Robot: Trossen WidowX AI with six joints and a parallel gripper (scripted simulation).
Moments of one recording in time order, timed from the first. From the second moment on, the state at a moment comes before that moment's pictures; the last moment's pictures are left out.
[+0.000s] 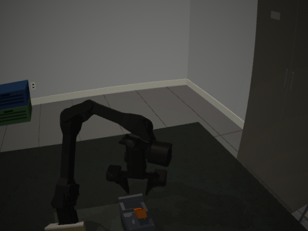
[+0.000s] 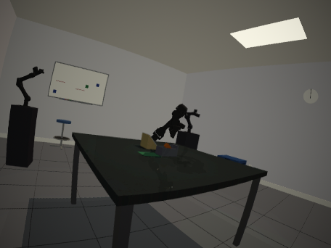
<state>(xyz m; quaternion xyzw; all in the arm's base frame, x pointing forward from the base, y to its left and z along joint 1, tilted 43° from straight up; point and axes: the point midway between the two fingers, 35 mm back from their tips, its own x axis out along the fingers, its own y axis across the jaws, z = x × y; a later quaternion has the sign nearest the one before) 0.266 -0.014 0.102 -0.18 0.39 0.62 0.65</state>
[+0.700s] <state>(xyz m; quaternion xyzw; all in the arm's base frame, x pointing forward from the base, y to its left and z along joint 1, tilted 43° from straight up) 0.273 -0.030 0.075 -0.32 0.25 0.69 0.60</state>
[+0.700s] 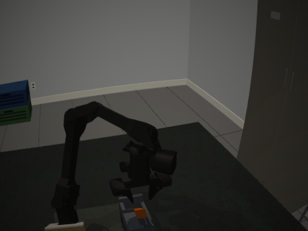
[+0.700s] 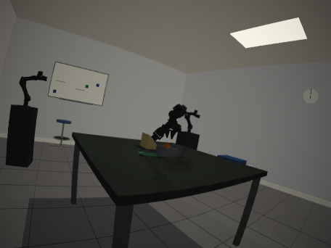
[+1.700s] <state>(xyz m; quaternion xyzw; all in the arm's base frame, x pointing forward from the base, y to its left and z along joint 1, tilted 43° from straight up) 0.269 0.006 0.037 -0.32 0.25 0.69 0.60</state>
